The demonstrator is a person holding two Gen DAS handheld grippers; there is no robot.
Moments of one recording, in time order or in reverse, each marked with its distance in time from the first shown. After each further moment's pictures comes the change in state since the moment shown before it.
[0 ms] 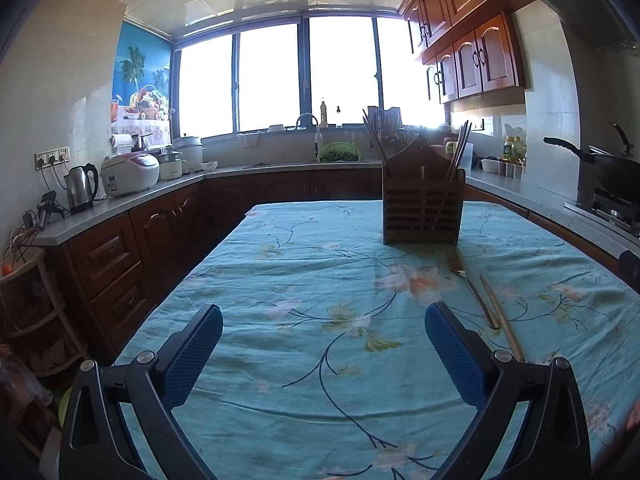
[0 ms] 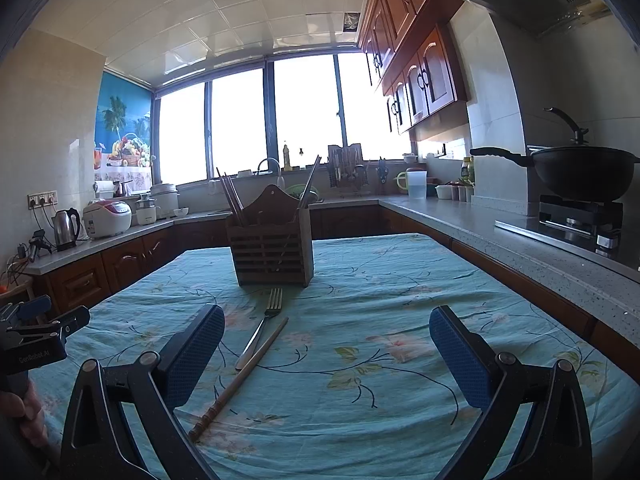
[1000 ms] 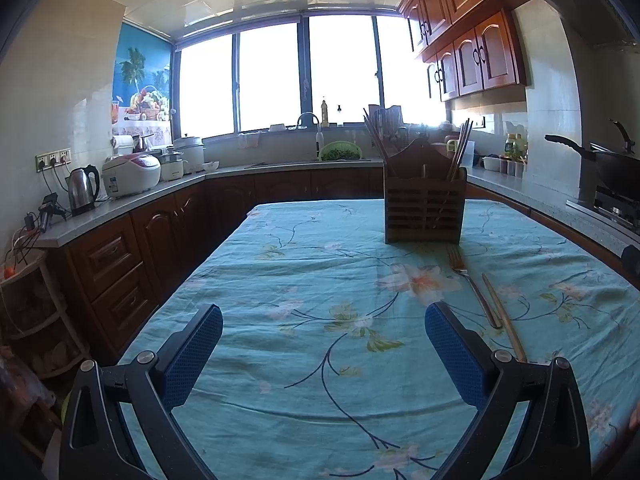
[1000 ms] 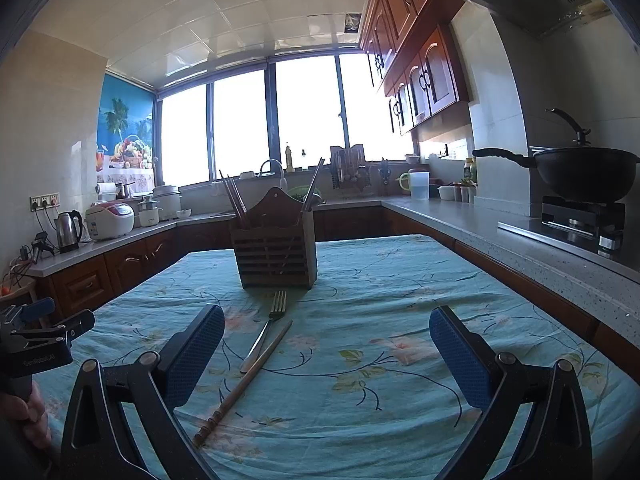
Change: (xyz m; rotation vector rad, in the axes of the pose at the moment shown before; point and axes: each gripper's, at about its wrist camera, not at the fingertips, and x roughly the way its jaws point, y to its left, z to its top) left arm 0.000 -0.003 0.001 0.002 0.002 0.009; right arm 0.002 0.008 0.002 -0.002 -0.003 0.005
